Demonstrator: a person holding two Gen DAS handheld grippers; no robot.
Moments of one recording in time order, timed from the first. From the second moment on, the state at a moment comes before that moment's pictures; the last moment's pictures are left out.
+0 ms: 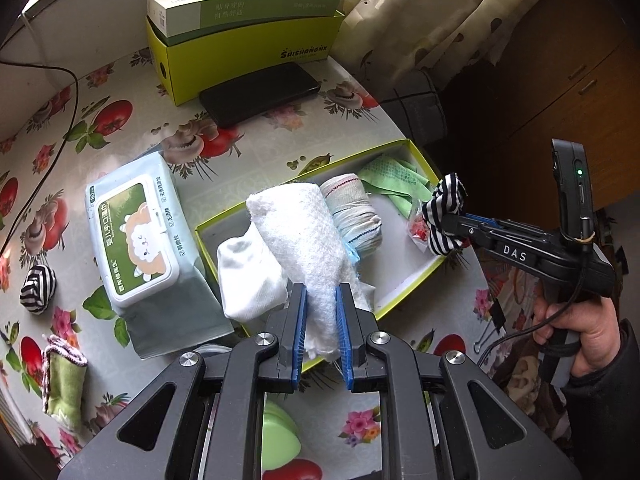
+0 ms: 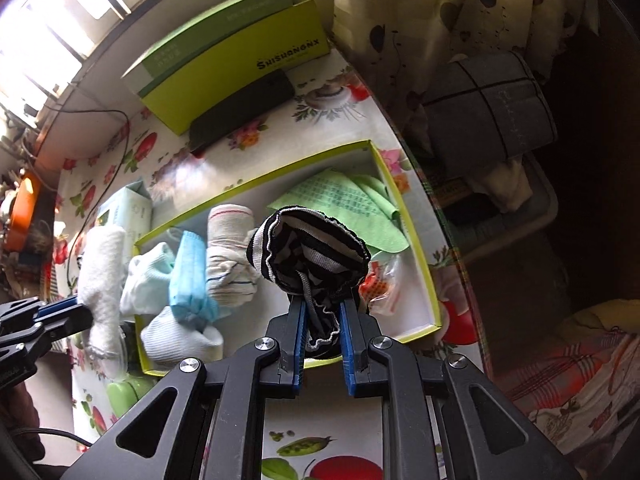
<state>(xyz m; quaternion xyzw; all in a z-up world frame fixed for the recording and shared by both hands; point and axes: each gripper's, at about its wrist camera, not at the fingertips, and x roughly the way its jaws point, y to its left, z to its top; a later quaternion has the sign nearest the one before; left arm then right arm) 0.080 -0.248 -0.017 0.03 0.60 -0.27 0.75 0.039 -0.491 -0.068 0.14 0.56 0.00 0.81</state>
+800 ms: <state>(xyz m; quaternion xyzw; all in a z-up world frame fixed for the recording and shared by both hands) 0.088 -0.272 -0.021 0.04 0.60 -0.29 0.74 0.076 -0.503 -0.071 0.14 0.55 0.01 0.83</state>
